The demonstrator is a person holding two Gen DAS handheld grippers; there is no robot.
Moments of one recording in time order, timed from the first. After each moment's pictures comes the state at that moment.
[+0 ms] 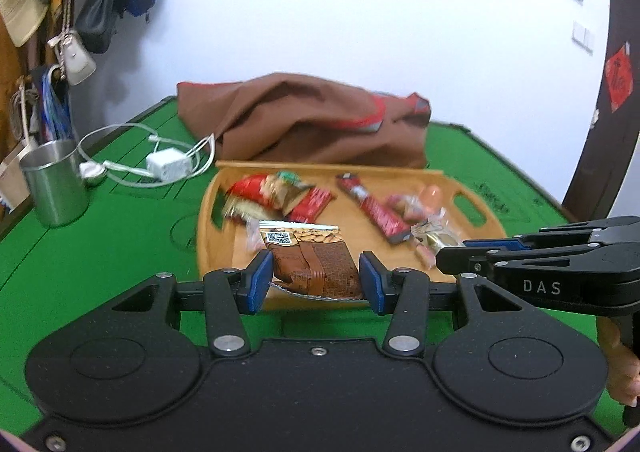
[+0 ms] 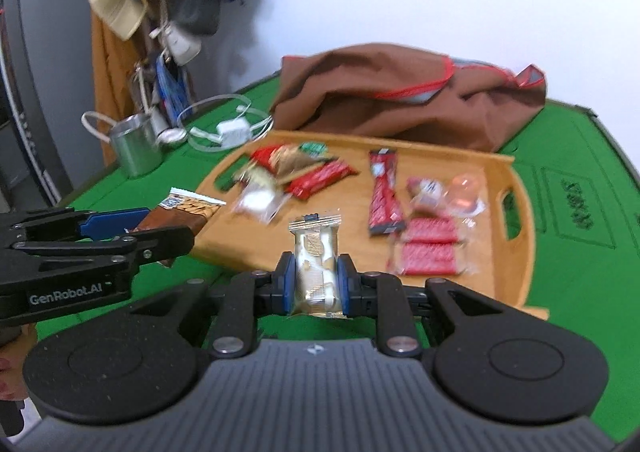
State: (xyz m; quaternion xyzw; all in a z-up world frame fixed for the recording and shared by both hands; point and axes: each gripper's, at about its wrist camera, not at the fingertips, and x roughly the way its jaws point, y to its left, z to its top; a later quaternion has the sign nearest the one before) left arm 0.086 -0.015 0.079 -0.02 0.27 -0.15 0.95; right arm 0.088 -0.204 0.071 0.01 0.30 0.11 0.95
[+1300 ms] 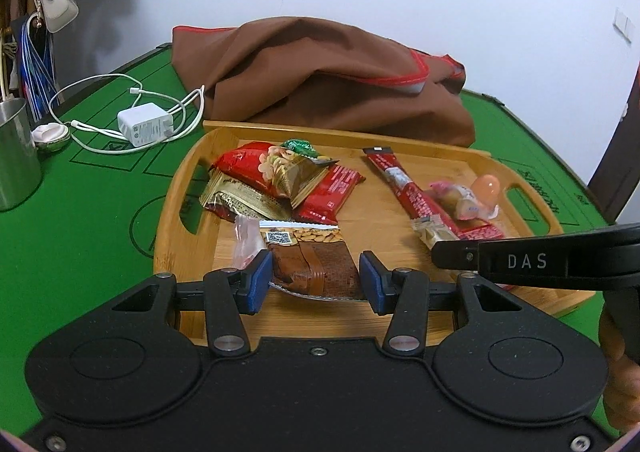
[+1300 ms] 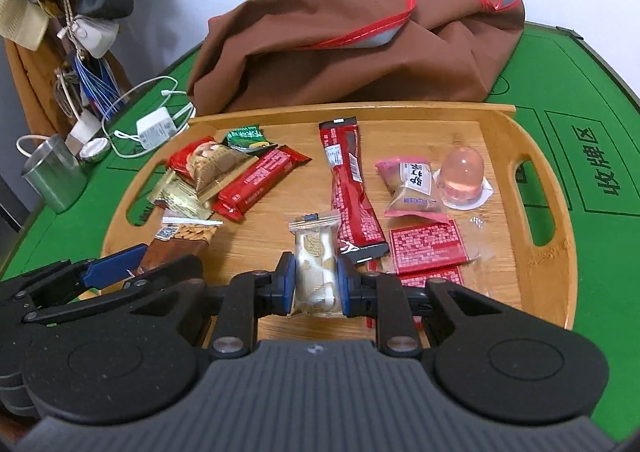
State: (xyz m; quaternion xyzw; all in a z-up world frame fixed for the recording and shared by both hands) left arm 0.200 -0.034 0.026 -0.03 0.34 -0.13 0.93; right arm 0.200 -0.209 0.032 0.08 0.40 0.05 0.91
